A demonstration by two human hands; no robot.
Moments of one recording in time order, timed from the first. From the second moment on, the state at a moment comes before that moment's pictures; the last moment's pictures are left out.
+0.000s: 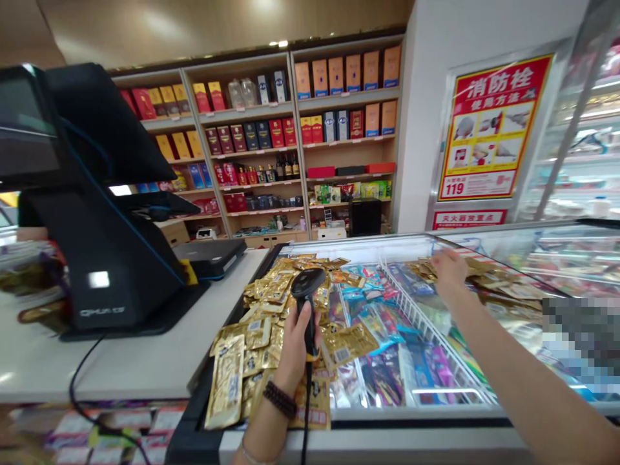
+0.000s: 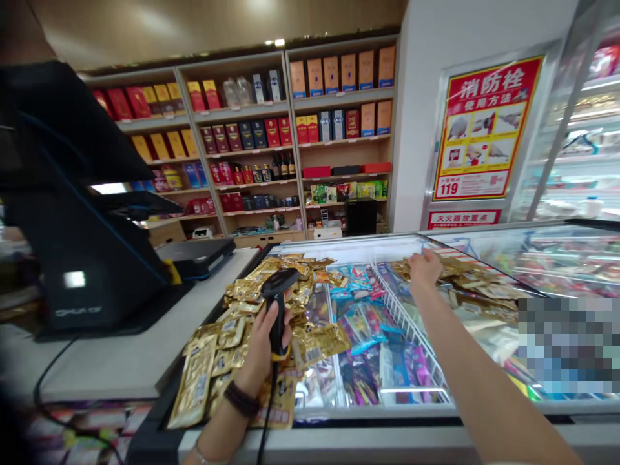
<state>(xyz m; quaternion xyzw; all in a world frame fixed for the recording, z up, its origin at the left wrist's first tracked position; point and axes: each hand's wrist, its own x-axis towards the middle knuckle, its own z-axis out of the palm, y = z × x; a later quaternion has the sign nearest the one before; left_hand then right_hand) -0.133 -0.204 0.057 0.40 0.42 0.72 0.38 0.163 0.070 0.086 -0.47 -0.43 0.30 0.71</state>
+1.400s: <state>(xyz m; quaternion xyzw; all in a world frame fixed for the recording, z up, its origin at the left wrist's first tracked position) -0.127 -0.208 0.059 0.46 0.43 0.67 0.40 0.048 0.031 -0.001 -0.33 -0.46 0.61 0.55</state>
